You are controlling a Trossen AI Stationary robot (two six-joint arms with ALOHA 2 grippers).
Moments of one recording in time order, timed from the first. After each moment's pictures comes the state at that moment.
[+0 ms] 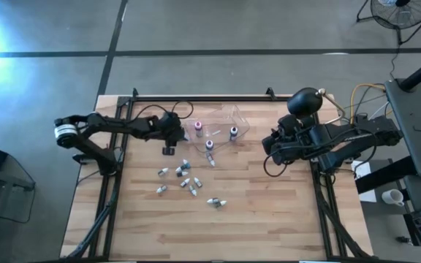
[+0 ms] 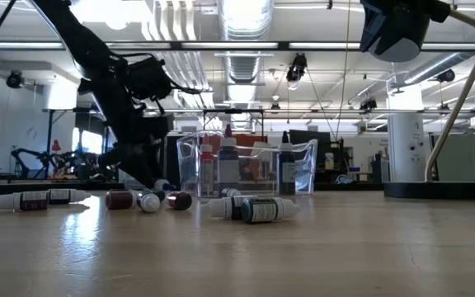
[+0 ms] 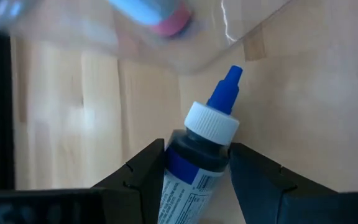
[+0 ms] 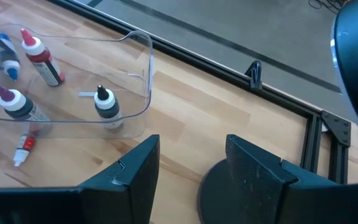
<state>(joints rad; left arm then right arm) 0.44 1.48 0.65 -0.20 -0.12 0.61 0.22 1.26 1.29 -1.40 0.84 1.22</state>
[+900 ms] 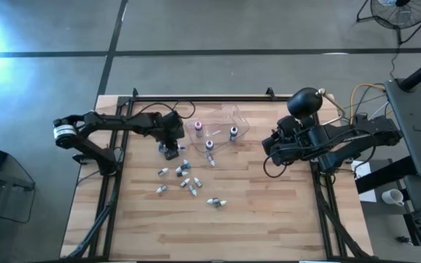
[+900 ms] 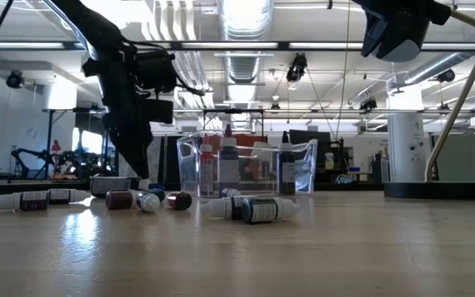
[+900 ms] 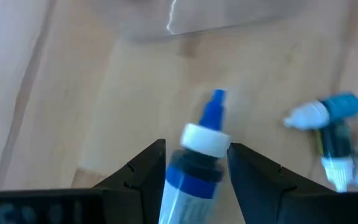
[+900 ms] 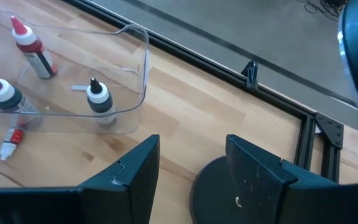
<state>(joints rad) 0.42 1.44 0.80 -0.53 0.09 0.13 0.22 1.26 1.27 -1.40 0.84 1.20</state>
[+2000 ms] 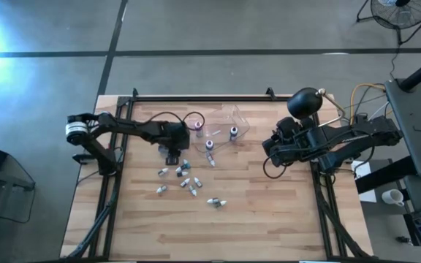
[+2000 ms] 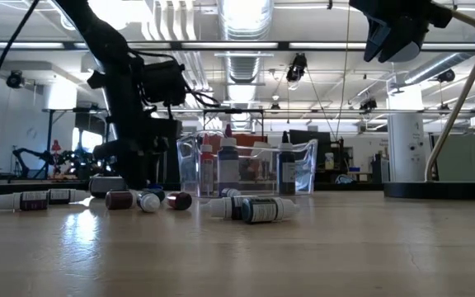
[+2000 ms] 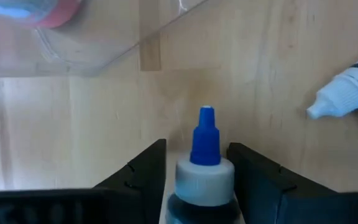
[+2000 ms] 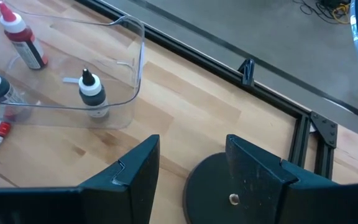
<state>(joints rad) 0.32 1.58 0.78 -0.42 -0.05 0.36 0.22 1.26 1.24 -1.40 0.84 1.20</state>
